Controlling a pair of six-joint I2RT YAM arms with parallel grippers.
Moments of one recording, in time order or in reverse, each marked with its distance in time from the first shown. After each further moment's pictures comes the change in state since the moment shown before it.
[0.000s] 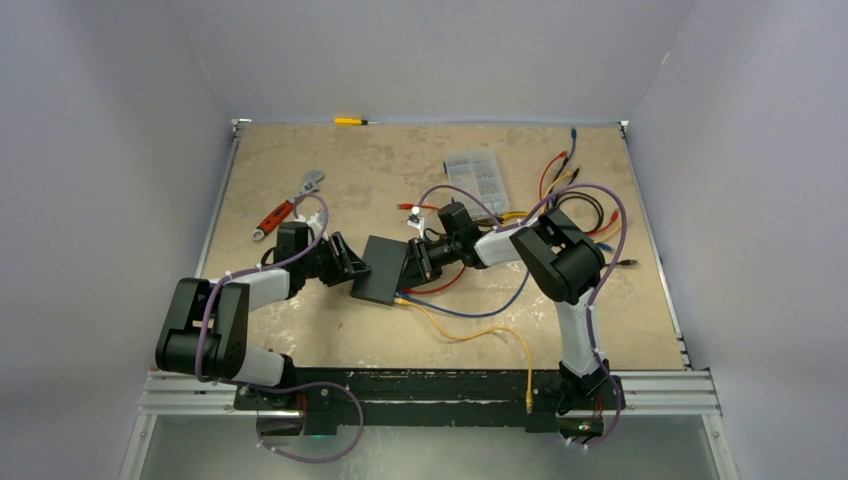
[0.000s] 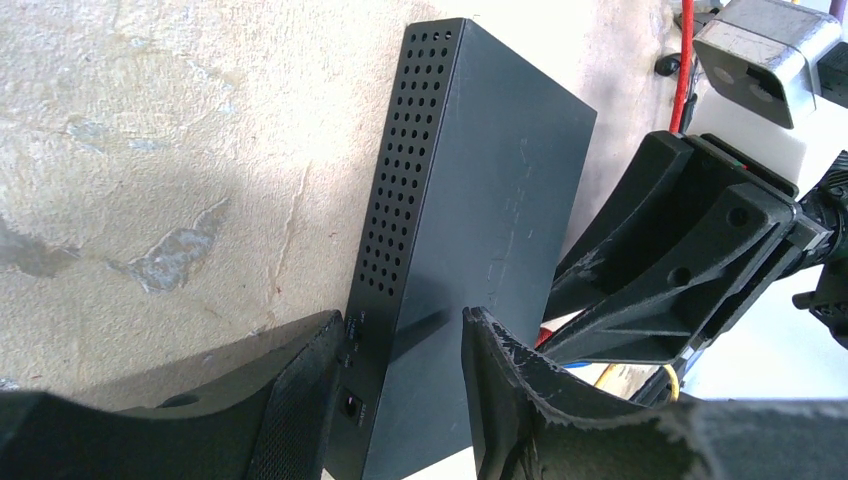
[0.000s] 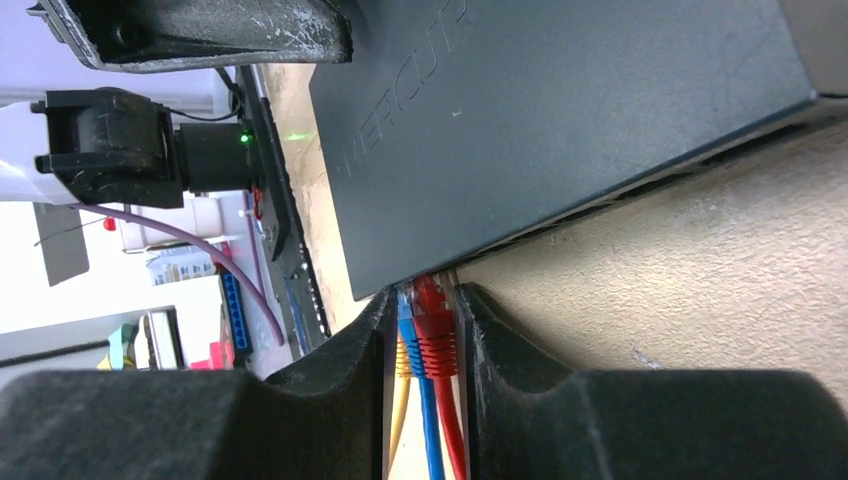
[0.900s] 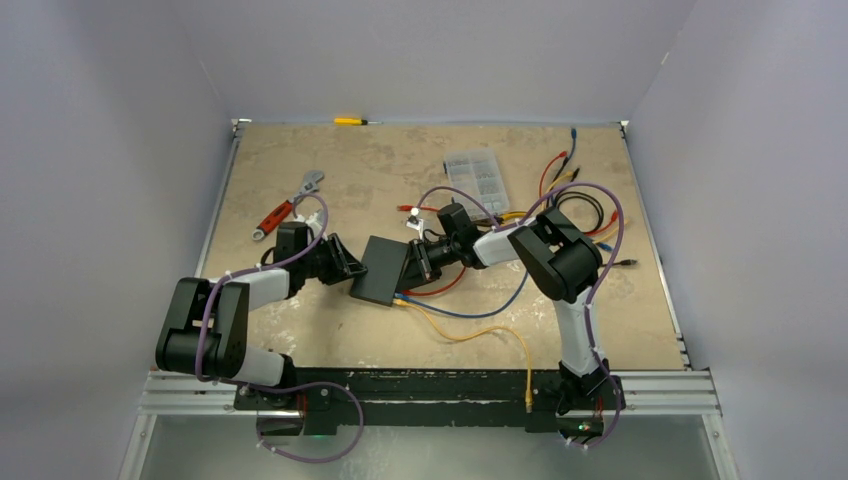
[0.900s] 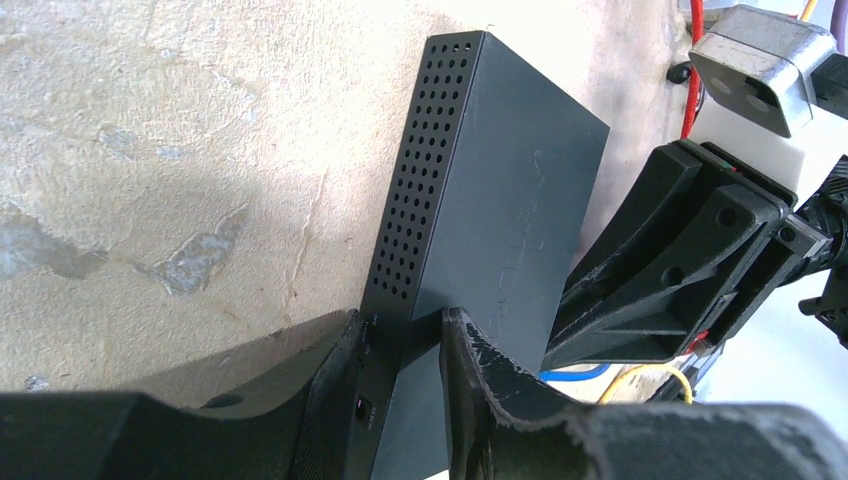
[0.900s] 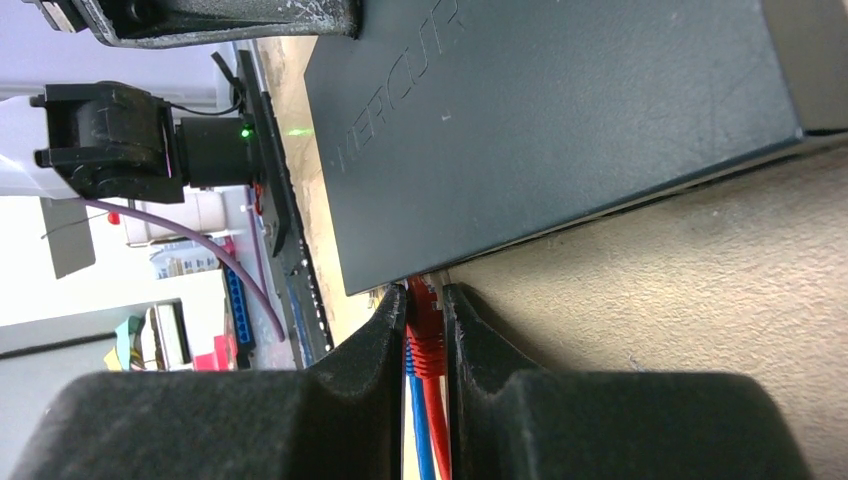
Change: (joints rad) left arm 0.003 0.003 0.001 -0.004 -0.029 0.014; right arm 0.000 0.021 0.009 -0.007 -0.016 -0.007
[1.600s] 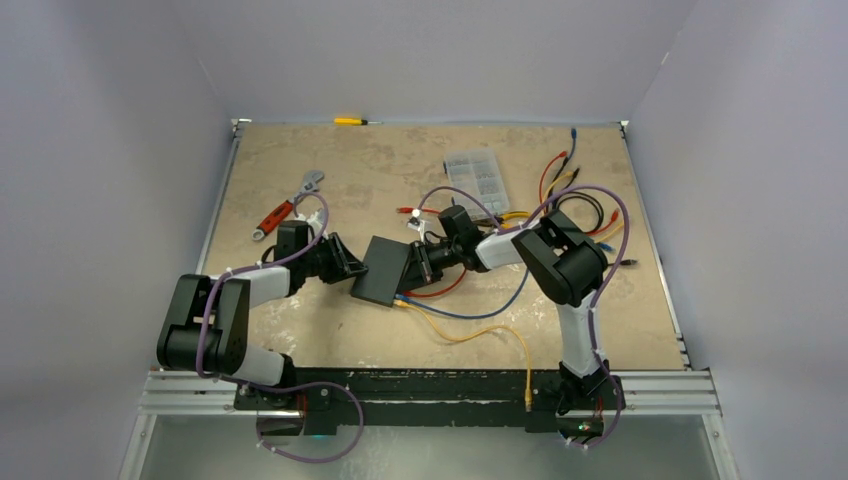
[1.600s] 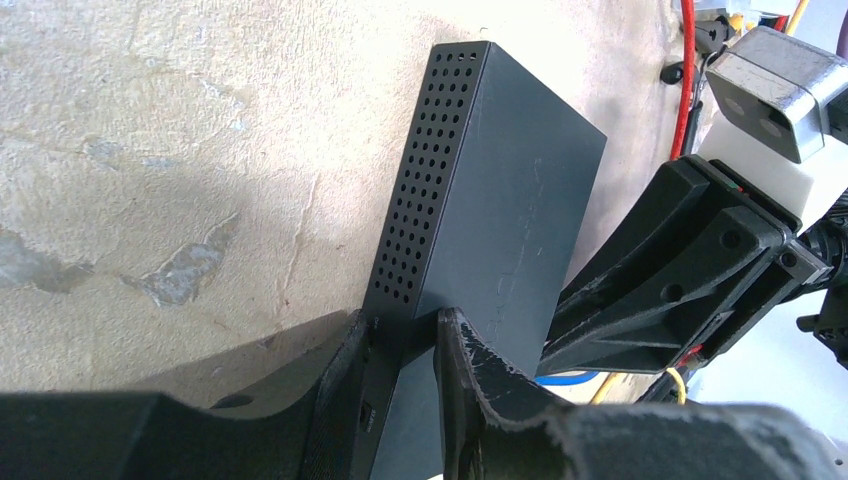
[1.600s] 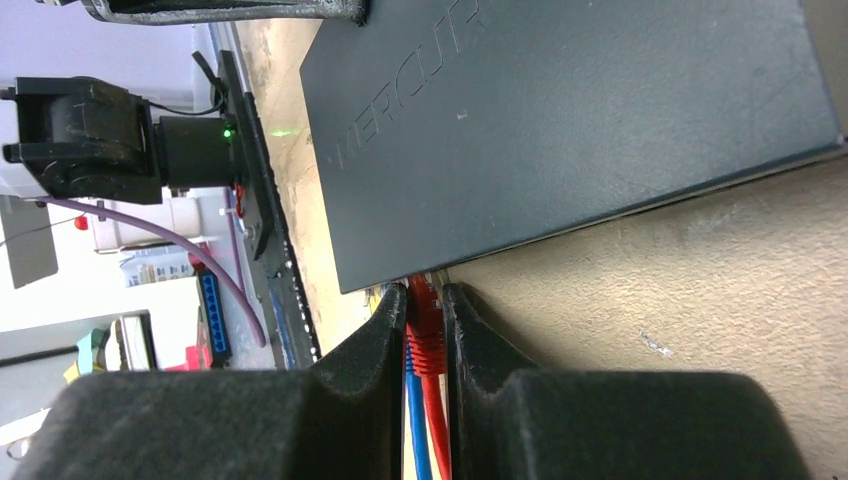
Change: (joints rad) left arm 0.001 0.018 0.014 -0.003 0.005 -0.003; right arm 0.003 -0.040 -0.043 0.011 0.049 -0.031
